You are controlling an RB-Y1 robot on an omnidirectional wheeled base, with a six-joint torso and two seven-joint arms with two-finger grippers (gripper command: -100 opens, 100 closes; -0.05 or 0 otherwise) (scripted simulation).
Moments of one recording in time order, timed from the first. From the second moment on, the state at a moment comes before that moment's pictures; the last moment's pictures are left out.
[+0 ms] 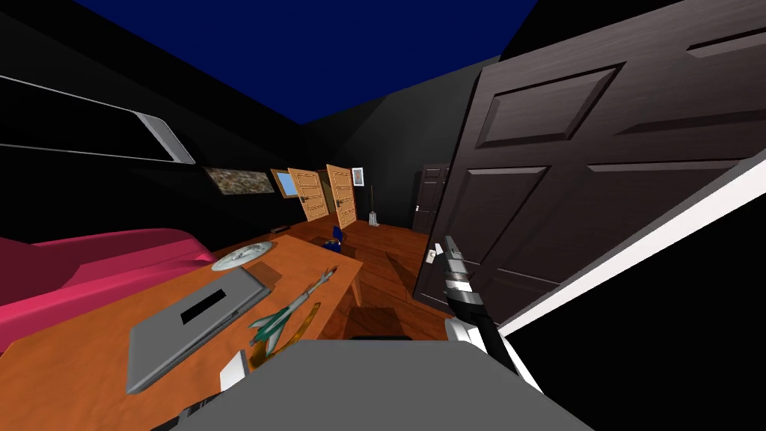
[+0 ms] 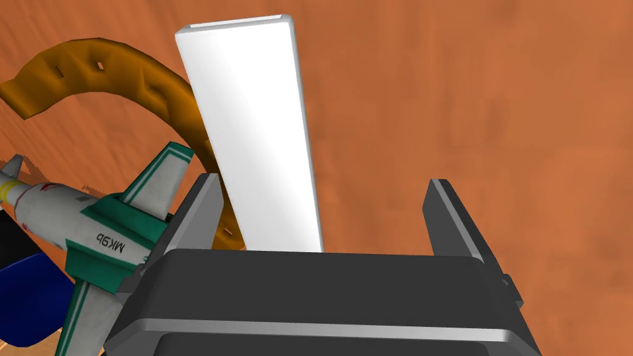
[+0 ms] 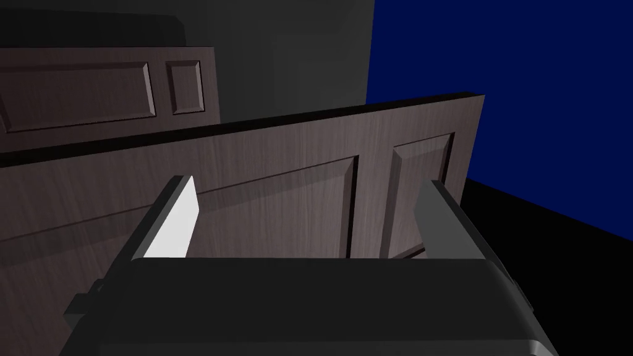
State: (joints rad) left arm 0.12 0.86 0.16 -0.11 -1.28 -1.10 0.79; right arm 0.53 -0.03 0.03 -2.24 0.00 -0.40 0.05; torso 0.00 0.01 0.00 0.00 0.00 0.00
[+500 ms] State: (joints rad) left arm 0.13 0.86 0.16 -0.11 -1.28 -1.08 0.83; right arm 0.53 -0.03 0.03 -2.24 0.00 -0.40 0.05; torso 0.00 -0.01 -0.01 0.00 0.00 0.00
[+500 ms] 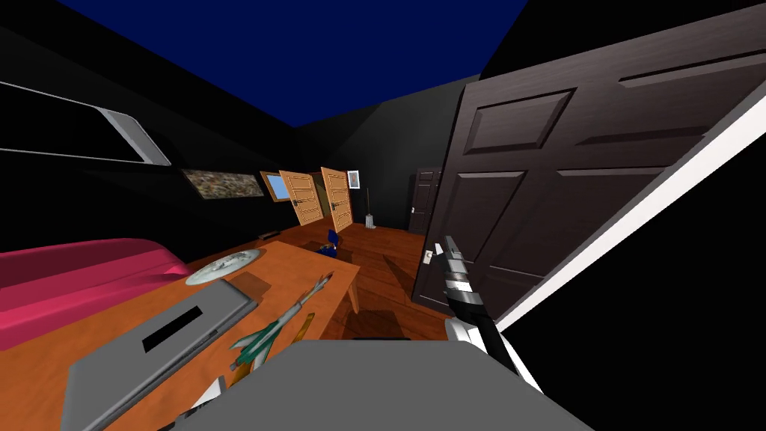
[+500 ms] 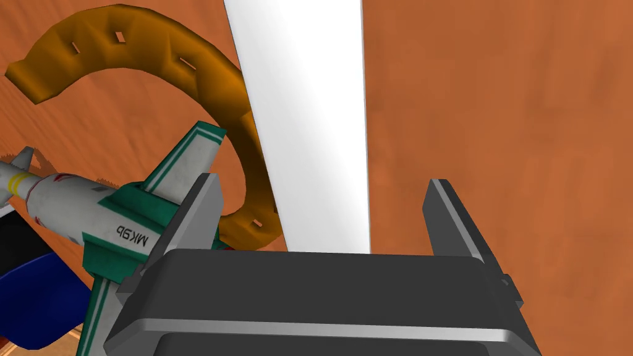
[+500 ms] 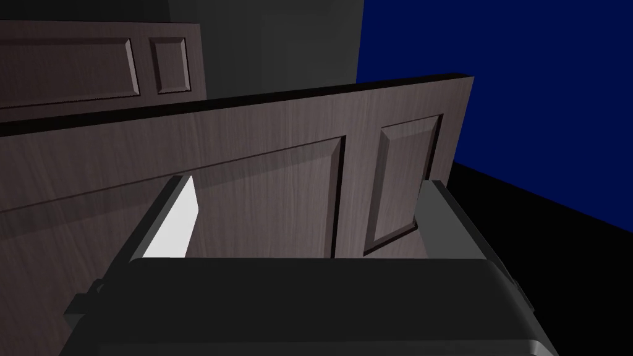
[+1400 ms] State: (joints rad) left arm 0.10 0.82 0.16 -0.03 -1.24 -1.05 0.78; right arm 0.53 -0.03 0.03 -2.24 0.00 -0.40 0.05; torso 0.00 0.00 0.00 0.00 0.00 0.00
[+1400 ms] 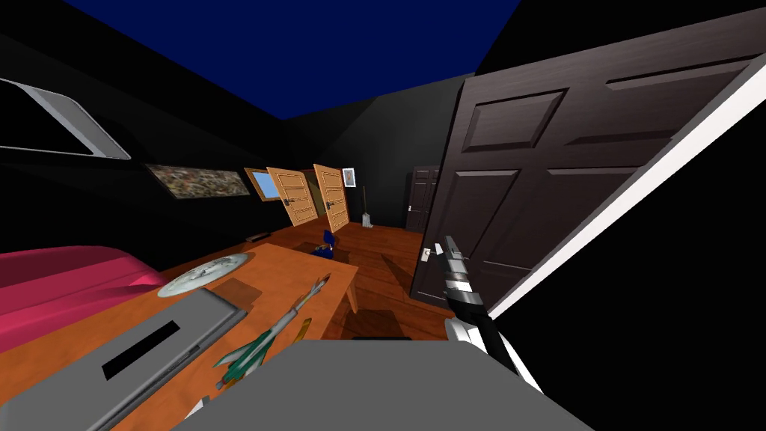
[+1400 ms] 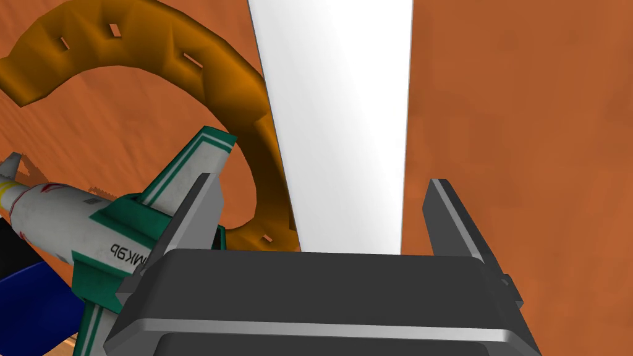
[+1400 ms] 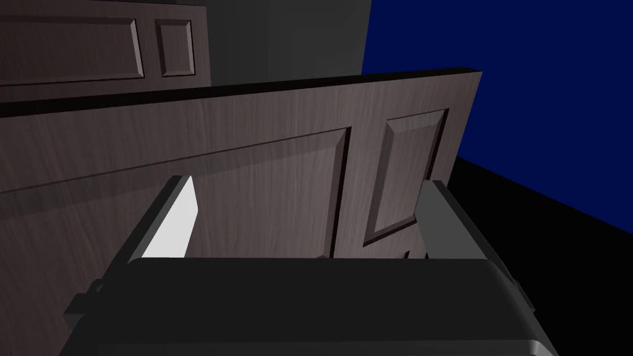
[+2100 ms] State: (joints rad) left arm 0.10 0.81 0.16 -0.01 -1.22 -1.05 0.77; right arm 0.53 -0.03 0.03 -2.24 0.00 -0.40 0.05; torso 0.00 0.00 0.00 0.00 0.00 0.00
